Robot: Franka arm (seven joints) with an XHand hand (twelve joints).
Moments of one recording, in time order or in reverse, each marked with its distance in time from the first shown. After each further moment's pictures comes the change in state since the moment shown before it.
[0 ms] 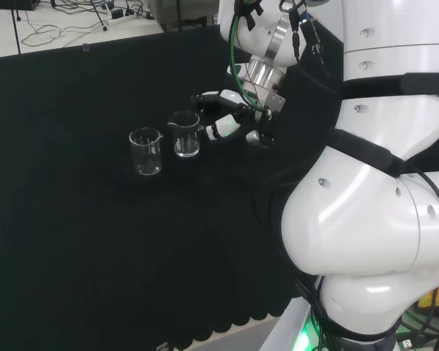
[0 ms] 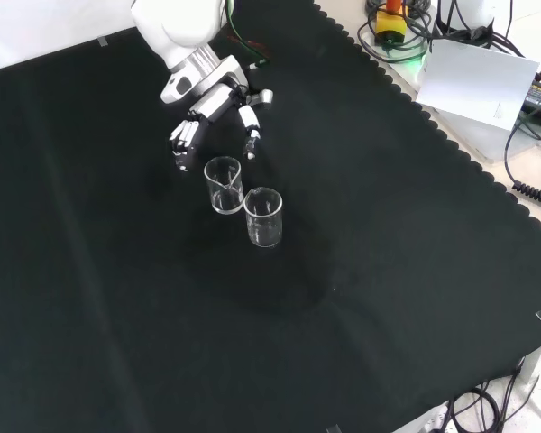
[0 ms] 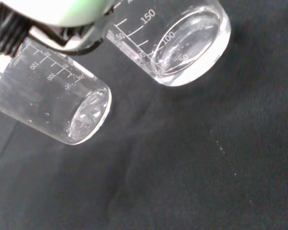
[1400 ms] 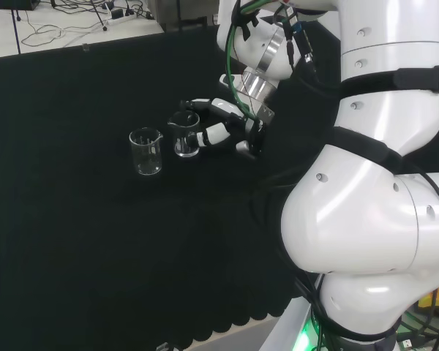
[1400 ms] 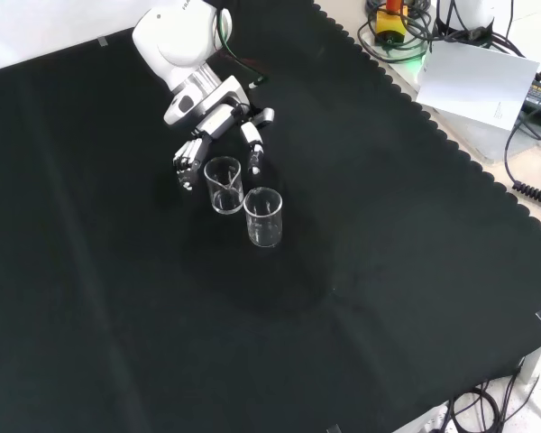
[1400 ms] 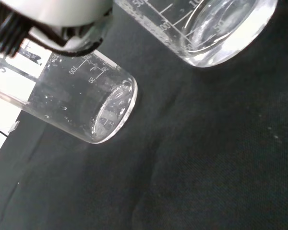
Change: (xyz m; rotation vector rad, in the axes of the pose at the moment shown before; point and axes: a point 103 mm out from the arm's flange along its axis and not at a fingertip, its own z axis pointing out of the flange) arm 0.003 0.022 0.031 -0.025 0.101 -0.079
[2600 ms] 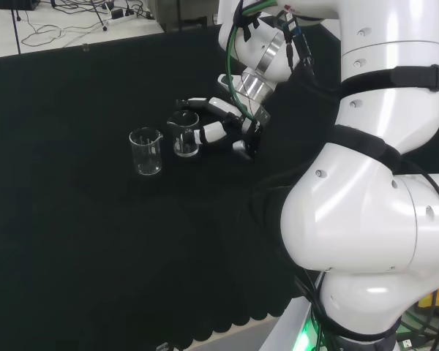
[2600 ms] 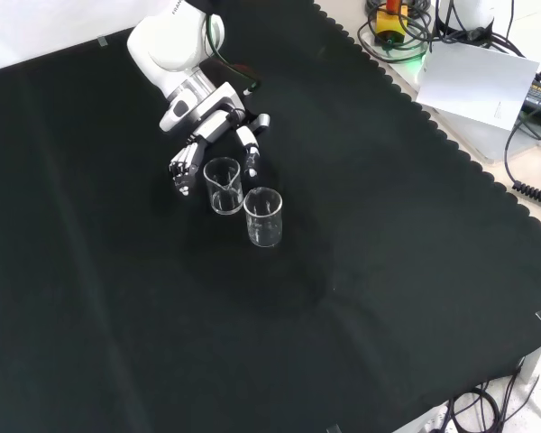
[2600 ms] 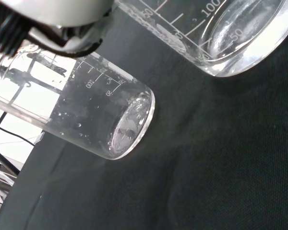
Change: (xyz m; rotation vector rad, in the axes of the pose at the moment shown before) arm -0.002 0.013 0.003 -0.019 0.074 -0.052
